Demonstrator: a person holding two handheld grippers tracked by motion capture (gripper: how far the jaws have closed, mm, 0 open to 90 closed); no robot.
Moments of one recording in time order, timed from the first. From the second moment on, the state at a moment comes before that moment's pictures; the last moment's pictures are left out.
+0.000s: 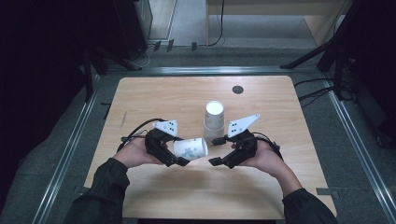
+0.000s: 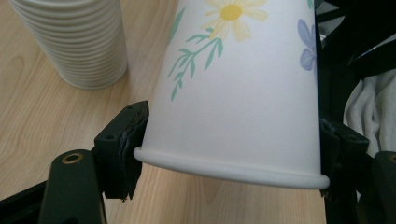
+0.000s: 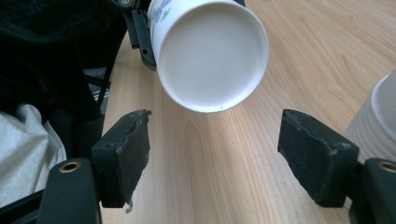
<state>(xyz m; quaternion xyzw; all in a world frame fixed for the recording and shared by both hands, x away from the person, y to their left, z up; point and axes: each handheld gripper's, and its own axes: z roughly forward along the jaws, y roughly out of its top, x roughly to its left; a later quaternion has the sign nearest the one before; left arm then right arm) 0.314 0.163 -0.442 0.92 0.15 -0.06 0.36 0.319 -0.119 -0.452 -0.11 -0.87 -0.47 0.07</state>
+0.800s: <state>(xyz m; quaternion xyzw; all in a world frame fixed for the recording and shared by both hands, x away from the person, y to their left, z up) 0.318 0.126 -0.445 0.96 0.11 -0.06 0.24 0.318 -0.107 -0.458 -0.10 -0.88 -0.46 0.06</state>
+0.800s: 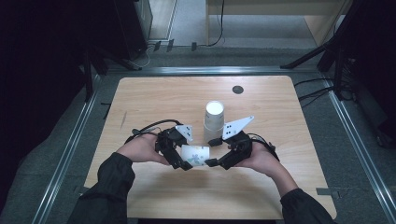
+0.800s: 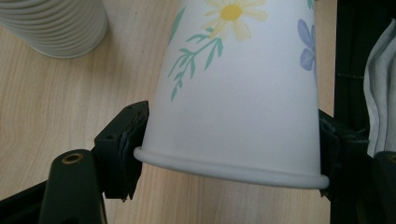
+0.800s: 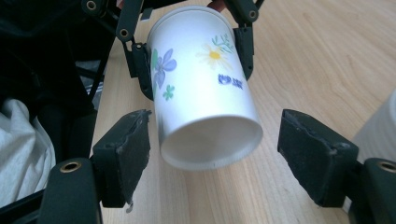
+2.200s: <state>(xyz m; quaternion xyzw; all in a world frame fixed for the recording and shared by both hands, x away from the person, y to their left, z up) 0.320 0.145 -0.443 0.93 0.13 -0.06 0.35 0.319 -0.112 -0.456 -0.08 -0.88 -0.47 0.04</state>
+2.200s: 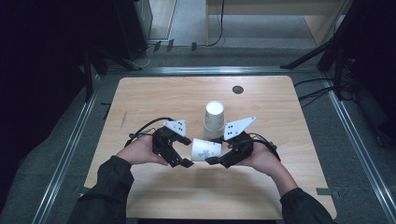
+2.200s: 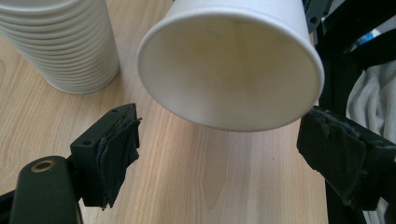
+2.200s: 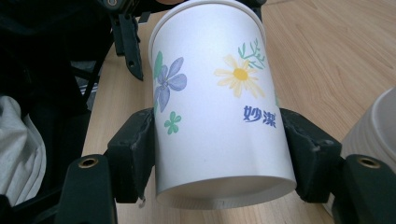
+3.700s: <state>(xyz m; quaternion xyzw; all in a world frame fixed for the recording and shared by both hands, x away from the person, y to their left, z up) 0.308 0.149 -0.453 0.86 0.16 -0.08 0.47 0.319 -0.114 -0.459 -0.09 -0.86 -0.49 0.09</state>
